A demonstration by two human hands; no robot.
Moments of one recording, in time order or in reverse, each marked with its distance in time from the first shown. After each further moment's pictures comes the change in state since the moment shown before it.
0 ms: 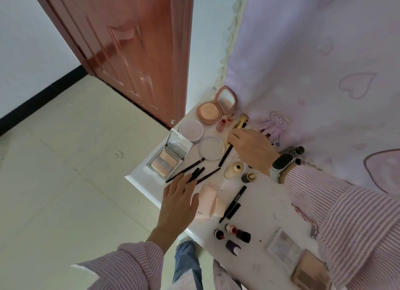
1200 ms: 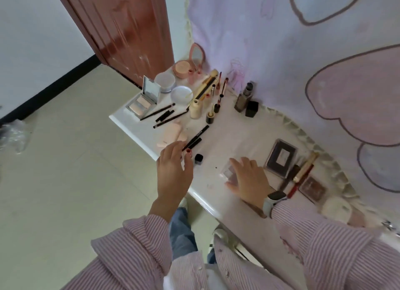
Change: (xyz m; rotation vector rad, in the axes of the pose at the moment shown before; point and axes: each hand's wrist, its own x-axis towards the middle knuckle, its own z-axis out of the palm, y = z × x) left_hand -0.099 0.158 0.011 -0.282 0.340 -0.279; right_hand -0.256 -0.043 0.094 0.191 -0.260 0.365
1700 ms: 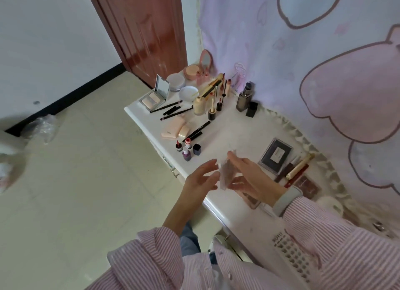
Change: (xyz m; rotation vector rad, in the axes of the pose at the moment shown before) left_hand -0.084 0.046 0.017 -0.738 -0.406 -0.343; right_hand -0.046 -0.001 -0.039 1.626 -0.332 0.256
